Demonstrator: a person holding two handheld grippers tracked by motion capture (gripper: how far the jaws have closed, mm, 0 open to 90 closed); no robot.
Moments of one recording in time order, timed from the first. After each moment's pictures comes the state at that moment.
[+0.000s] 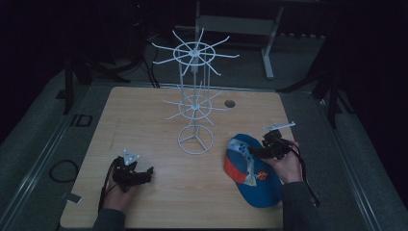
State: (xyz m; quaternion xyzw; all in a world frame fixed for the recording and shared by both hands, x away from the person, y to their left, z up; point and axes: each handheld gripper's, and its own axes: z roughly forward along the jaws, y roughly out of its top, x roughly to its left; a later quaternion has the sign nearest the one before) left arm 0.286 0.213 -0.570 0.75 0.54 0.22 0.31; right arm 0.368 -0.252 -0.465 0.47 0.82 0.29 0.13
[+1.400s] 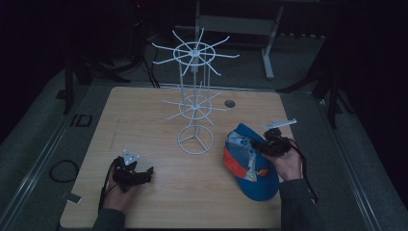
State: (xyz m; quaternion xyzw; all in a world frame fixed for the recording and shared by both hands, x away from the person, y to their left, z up) left arm 0.286 0.213 -0.570 0.75 0.54 0.22 0.31; right arm 0.362 -0.250 -0.446 0.43 0.83 0.34 0.13
